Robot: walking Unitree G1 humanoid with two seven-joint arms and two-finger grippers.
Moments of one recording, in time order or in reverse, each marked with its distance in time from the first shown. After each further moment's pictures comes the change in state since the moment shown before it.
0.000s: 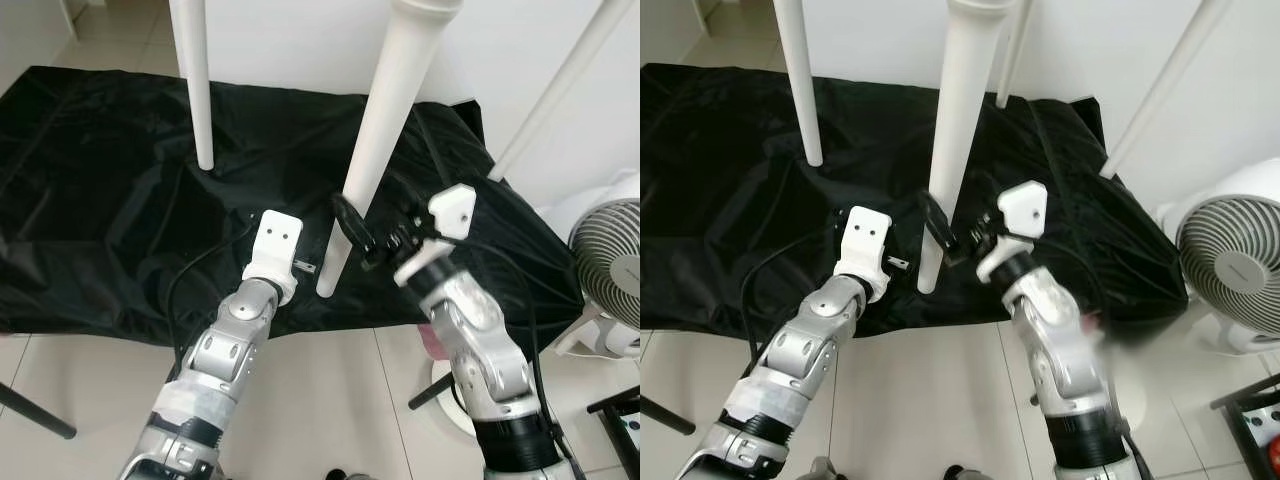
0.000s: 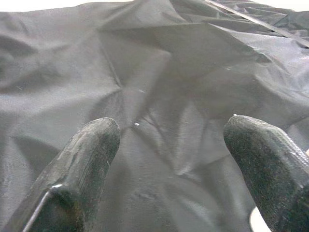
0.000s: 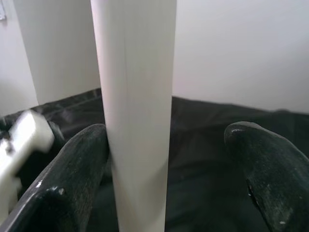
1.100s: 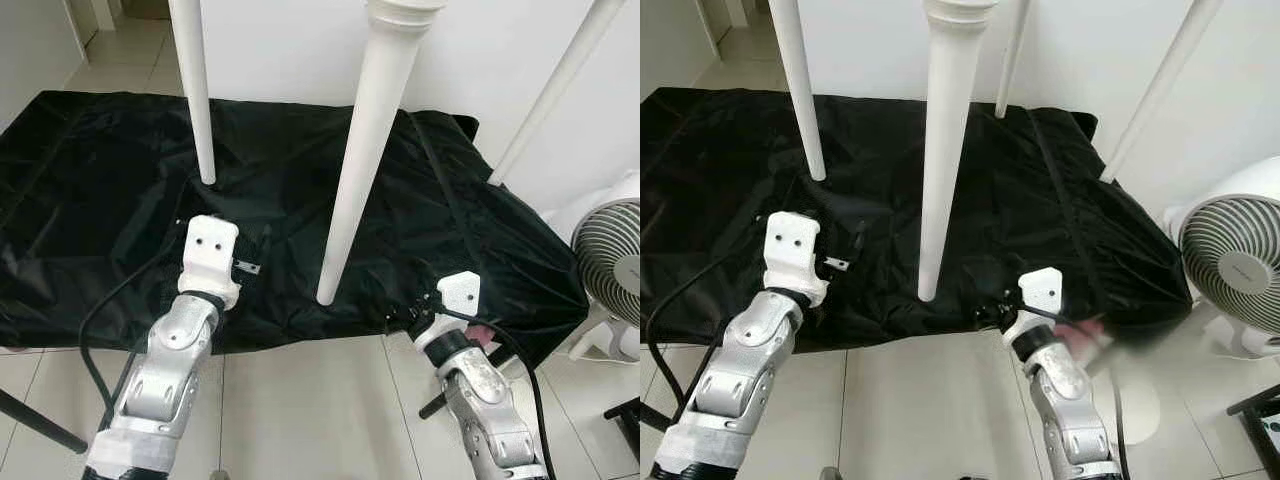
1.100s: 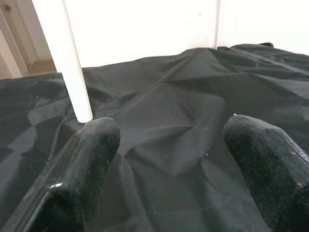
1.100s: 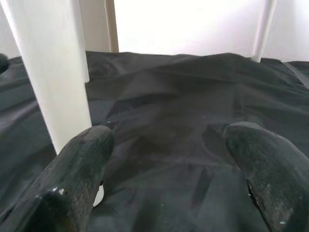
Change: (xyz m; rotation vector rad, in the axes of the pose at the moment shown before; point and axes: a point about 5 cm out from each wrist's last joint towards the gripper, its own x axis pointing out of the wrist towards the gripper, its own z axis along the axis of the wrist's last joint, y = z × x) left arm -0.051 0.047 0.003 0.025 -0.181 0.138; right arm -0.054 -0.018 -0.053 -0.052 0.165 -0.189
